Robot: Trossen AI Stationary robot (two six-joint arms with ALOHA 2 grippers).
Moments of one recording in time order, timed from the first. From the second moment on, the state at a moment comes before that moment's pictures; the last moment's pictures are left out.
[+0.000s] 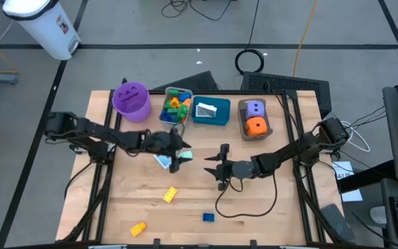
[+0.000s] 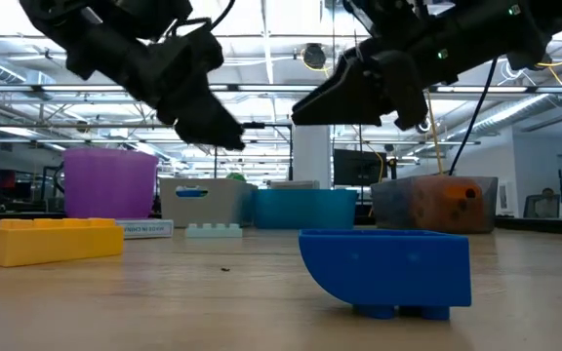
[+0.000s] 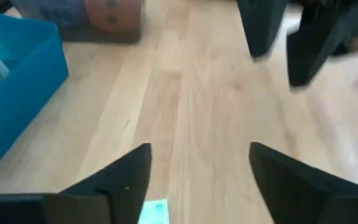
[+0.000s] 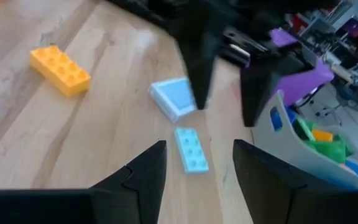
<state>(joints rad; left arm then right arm) -0.02 1.43 0.64 0.27 -0.01 -0.12 0.32 1.67 0.76 0.55 0.53 -0.30</state>
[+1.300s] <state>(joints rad) 0.00 1.69 0.64 0.18 -0.21 -0.22 0.34 1.67 0.76 0.42 0.52 -0.18</state>
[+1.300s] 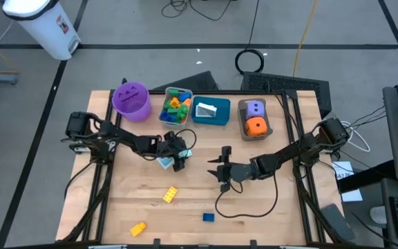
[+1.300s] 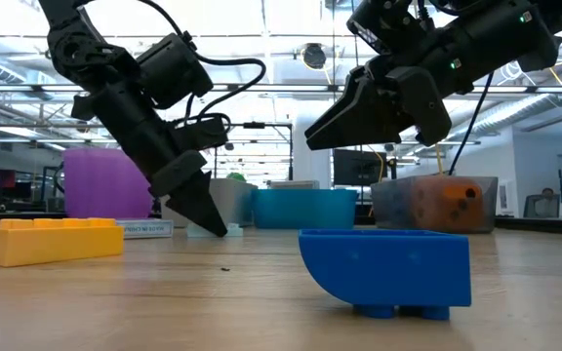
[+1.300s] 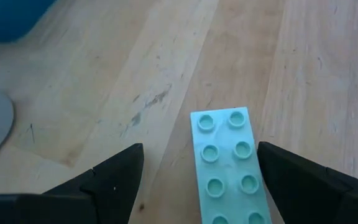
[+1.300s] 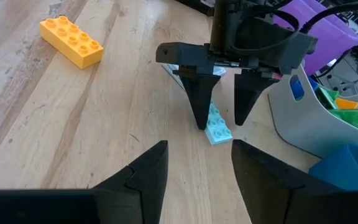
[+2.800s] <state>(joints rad) 0.26 1.27 0.64 0.06 -0.37 -0.13 0.34 1.67 0.76 0.42 0.52 -0.20</state>
